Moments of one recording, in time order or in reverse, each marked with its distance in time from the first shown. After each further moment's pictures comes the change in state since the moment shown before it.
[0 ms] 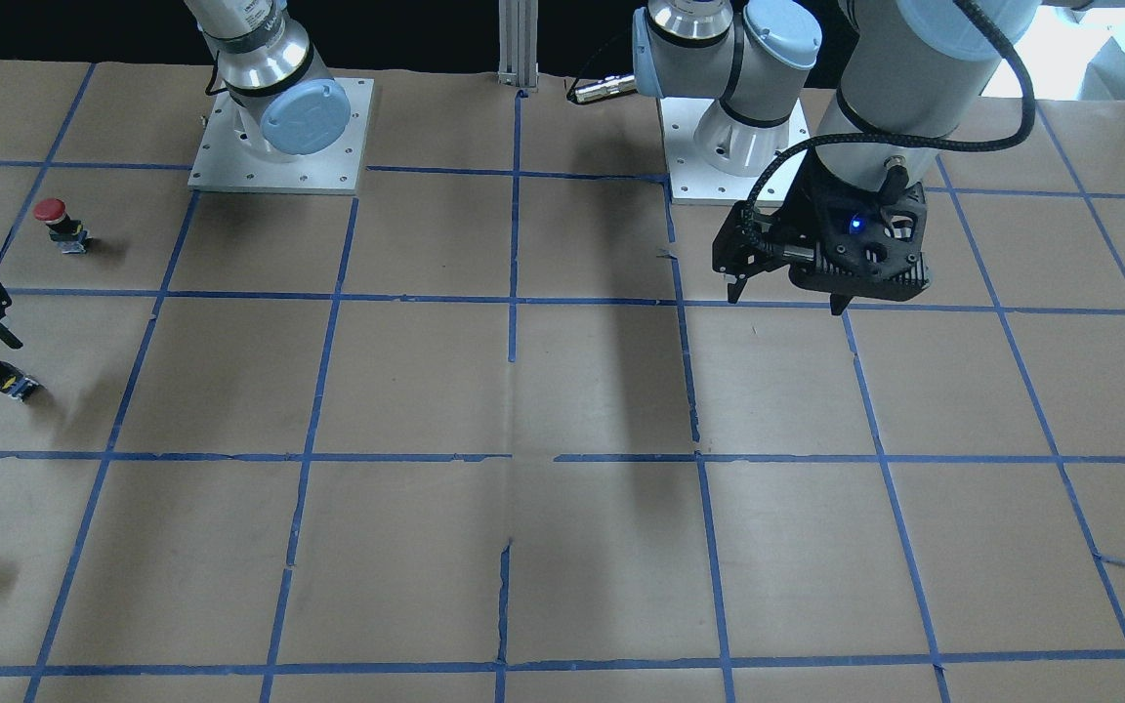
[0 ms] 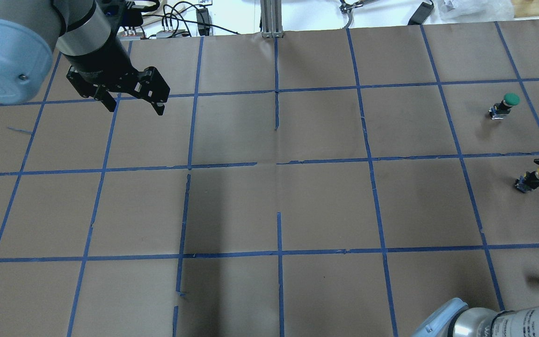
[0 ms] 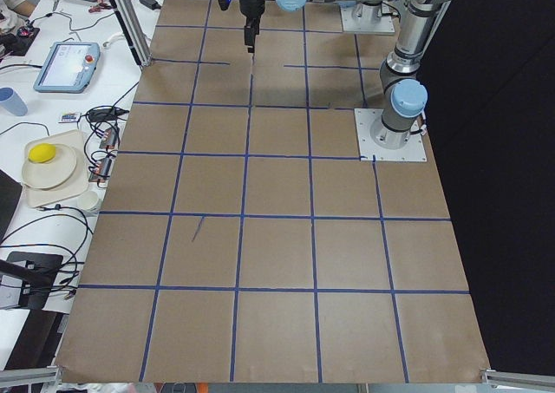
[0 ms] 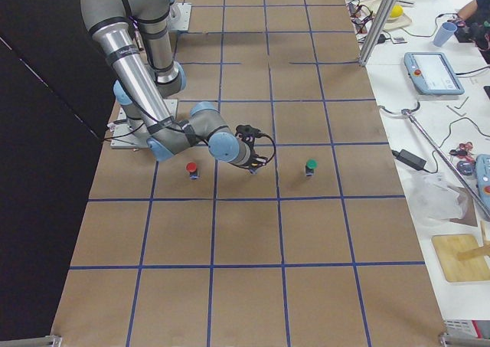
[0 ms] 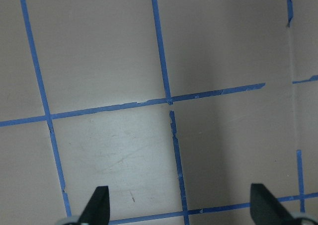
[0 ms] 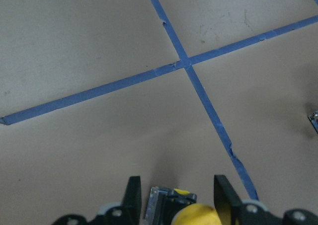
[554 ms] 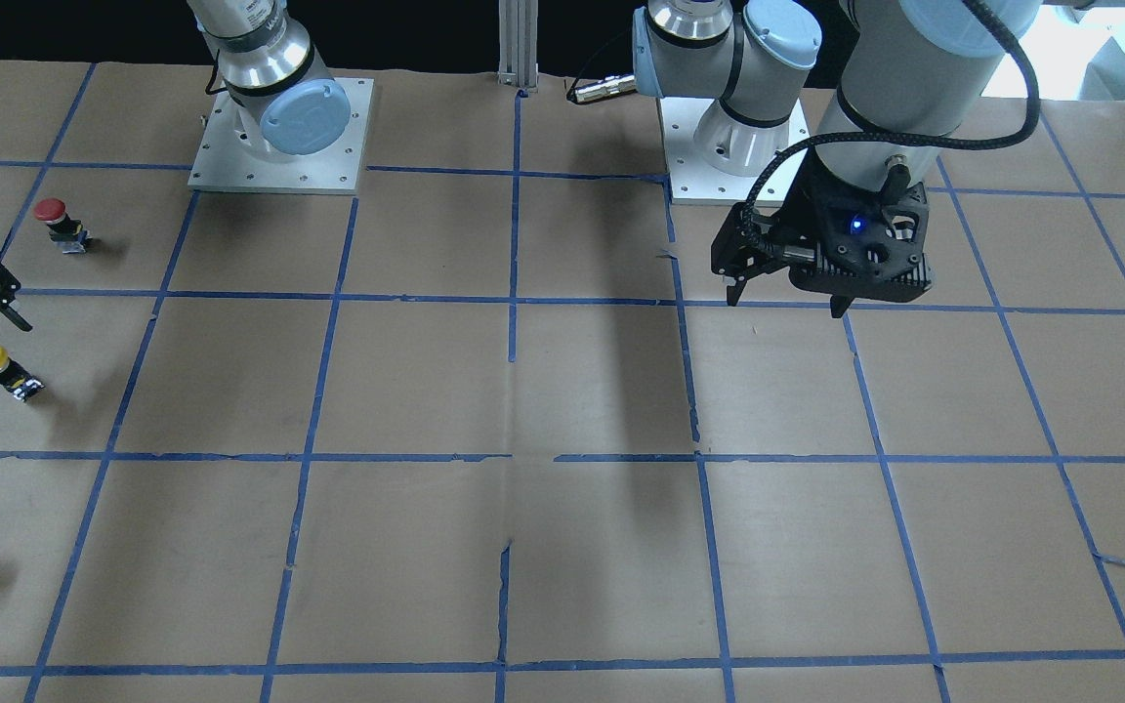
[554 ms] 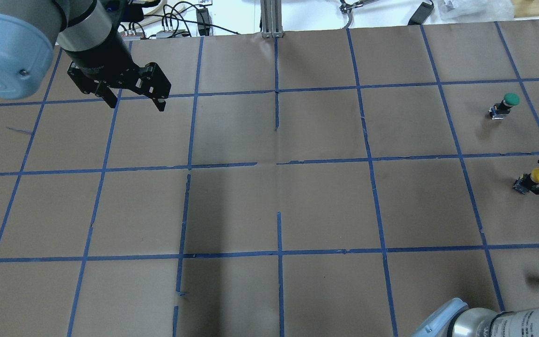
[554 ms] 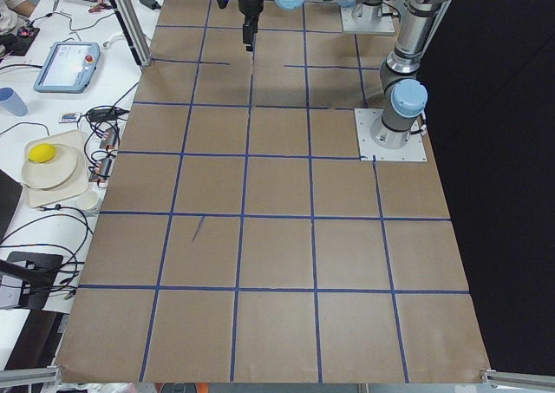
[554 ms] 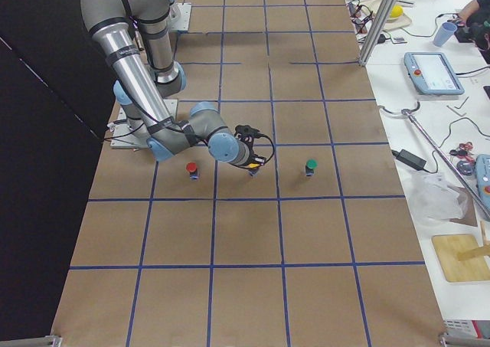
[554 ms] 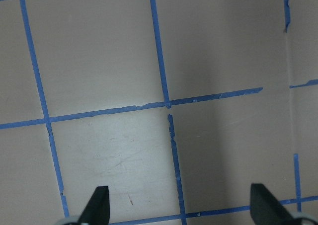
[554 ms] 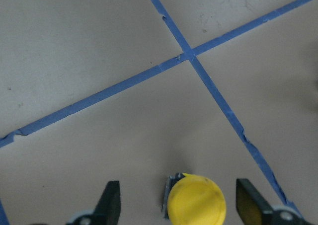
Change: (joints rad) left arm -0.004 -0.006 0.016 0.001 0.000 -0.003; right arm 0.003 -0.030 -0.001 0.030 -0.052 0.146
